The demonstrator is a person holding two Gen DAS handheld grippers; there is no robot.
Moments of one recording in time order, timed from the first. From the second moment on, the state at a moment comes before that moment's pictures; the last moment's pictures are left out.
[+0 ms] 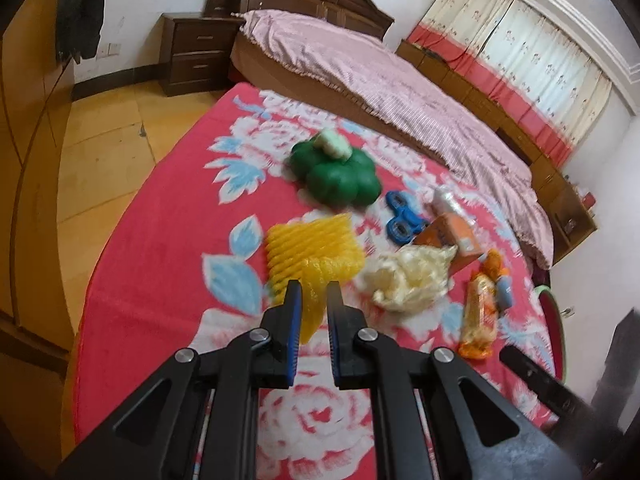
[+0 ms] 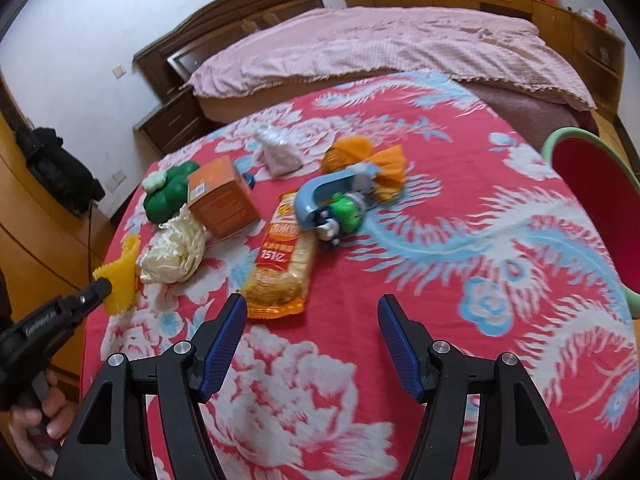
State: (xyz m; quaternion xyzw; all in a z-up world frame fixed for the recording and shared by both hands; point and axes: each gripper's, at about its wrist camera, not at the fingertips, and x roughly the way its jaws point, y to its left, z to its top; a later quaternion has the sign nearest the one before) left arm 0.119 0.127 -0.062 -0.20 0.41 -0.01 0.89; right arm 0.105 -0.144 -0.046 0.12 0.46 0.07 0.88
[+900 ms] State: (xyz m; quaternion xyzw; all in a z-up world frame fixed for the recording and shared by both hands) left arm 0.136 0.103 -0.080 -0.14 0.43 0.01 0.89; right arm 0.126 -0.130 -0.056 0.09 0.46 0.06 0.88
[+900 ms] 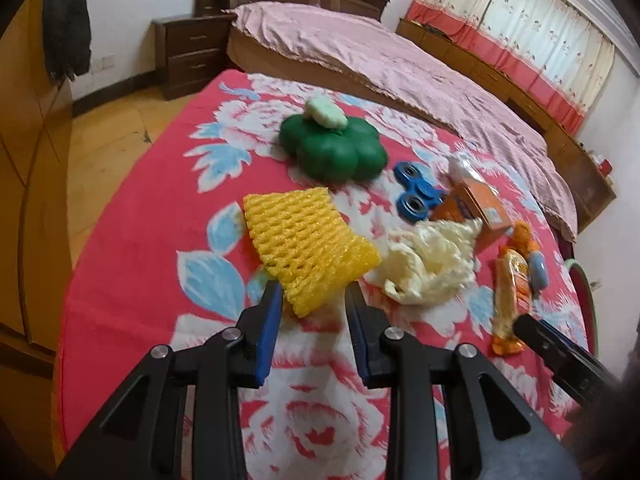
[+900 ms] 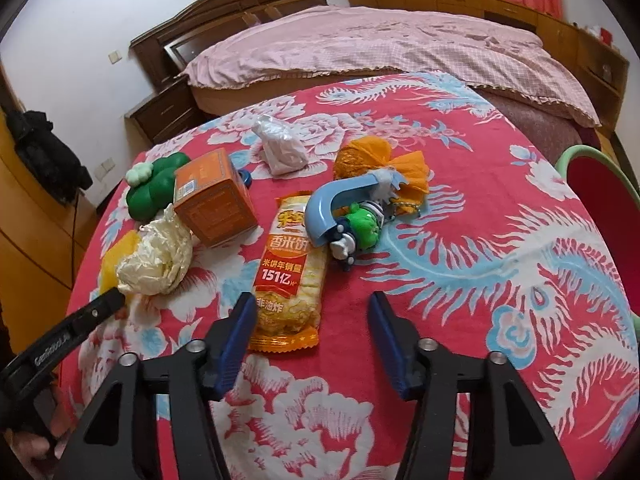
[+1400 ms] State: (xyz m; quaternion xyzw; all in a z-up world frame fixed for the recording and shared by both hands) left arm 0.117 0.101 -0.062 -0.16 0.39 -0.03 0.91; right arm 0.114 -0.138 -0.053 0.10 0.44 0.10 0.89
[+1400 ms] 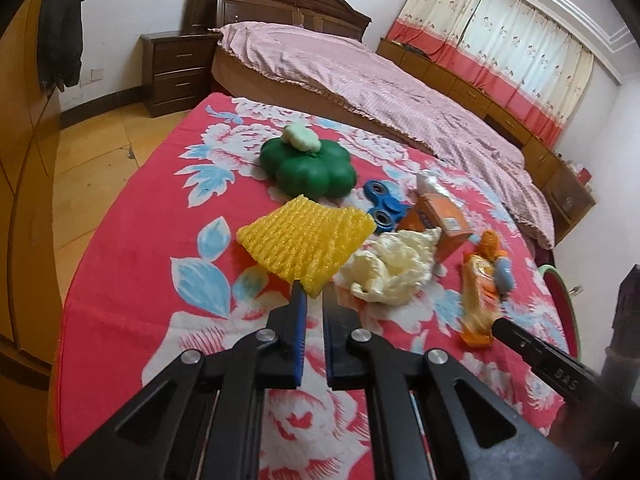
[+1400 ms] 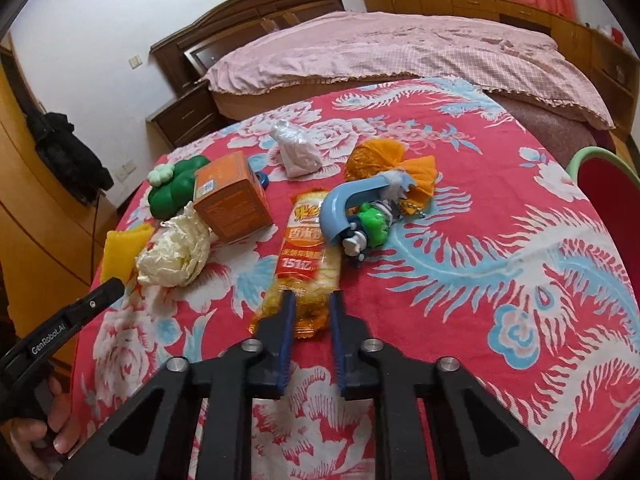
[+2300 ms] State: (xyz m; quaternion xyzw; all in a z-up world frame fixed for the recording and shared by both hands) left arm 0.107 0.122 -0.058 -0.22 0.37 -0.05 0.90; right arm 0.142 -0.104 -0.058 0.10 0.45 0.01 0.89
